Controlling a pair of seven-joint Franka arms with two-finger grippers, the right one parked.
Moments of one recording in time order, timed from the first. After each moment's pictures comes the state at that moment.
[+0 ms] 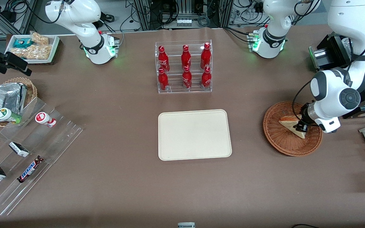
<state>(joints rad) 0.04 0.25 0.02 -2.20 0.00 2.33 -1.15</state>
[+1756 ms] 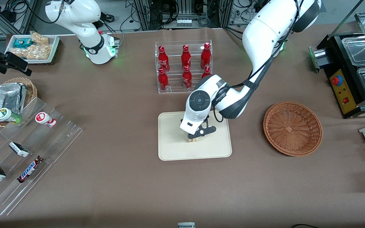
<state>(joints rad) -0.45 0.72 -0.33 -1.44 0.11 2.05 -1.04</state>
